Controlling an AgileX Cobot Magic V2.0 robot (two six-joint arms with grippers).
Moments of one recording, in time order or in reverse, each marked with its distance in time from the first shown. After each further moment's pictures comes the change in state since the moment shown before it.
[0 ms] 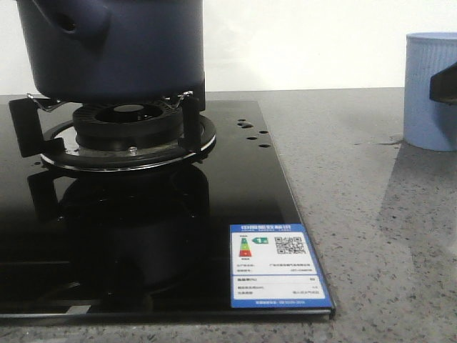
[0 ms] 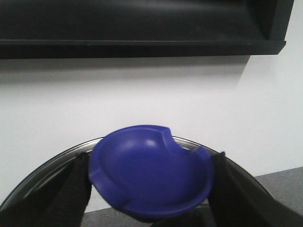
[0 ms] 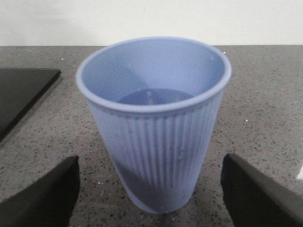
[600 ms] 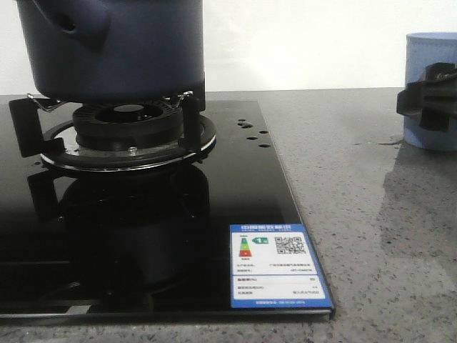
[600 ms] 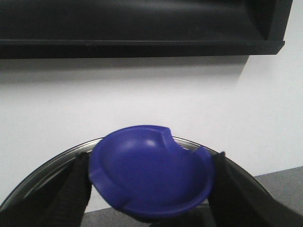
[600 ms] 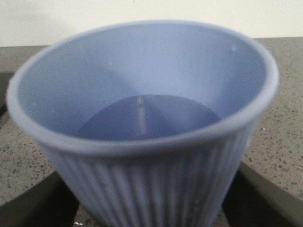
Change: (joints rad) left arm 0.000 0.000 0.000 0.000 0.000 0.000; right arm 0.000 0.276 -0.083 0.000 -0.191 0.033
